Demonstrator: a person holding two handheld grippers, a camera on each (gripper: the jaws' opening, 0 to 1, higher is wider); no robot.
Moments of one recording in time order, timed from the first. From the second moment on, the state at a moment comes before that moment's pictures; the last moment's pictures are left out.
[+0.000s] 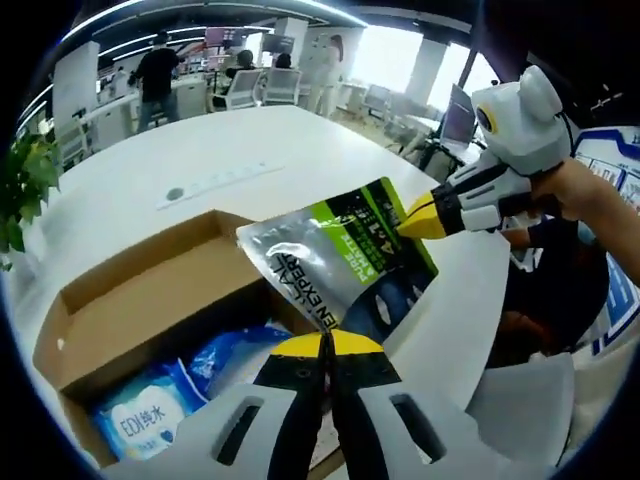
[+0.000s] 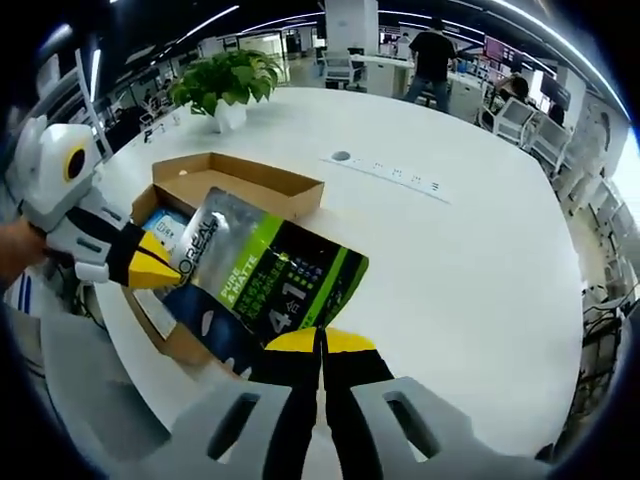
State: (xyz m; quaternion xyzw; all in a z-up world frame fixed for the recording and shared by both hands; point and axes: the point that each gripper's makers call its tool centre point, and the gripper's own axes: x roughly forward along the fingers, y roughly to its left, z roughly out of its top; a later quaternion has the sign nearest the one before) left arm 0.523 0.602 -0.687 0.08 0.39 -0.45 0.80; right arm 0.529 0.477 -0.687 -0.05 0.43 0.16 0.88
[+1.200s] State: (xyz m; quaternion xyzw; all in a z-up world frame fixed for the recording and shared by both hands) left arm 0.535 0.539 -0.727 0.21 0.40 -0.50 0.74; right arm 0.542 0.418 -0.739 -0.05 0.48 0.12 0.87
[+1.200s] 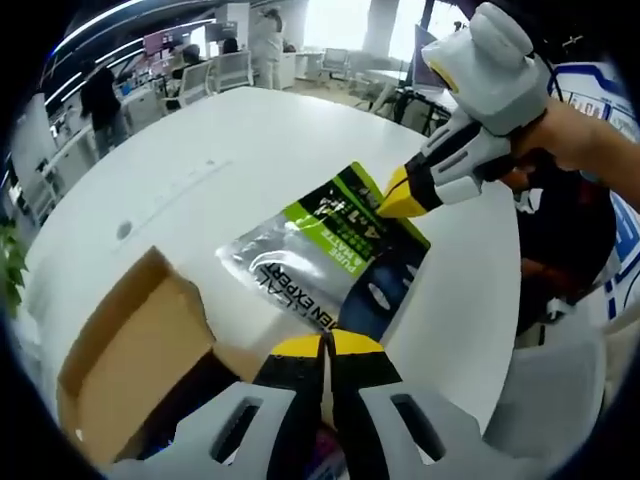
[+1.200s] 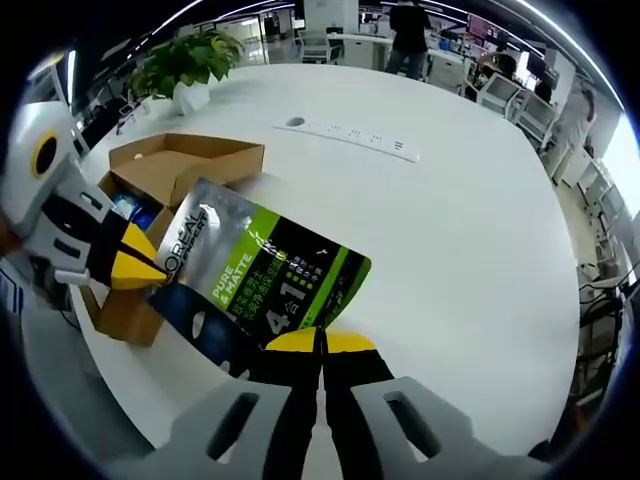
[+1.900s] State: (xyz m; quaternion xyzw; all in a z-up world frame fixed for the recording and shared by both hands) left arm 0.537 0.528 -0.773 0.35 0.39 -0.51 0.68; right arm 0.553 0.408 -0.778 -0.05 0.49 0.12 0.86
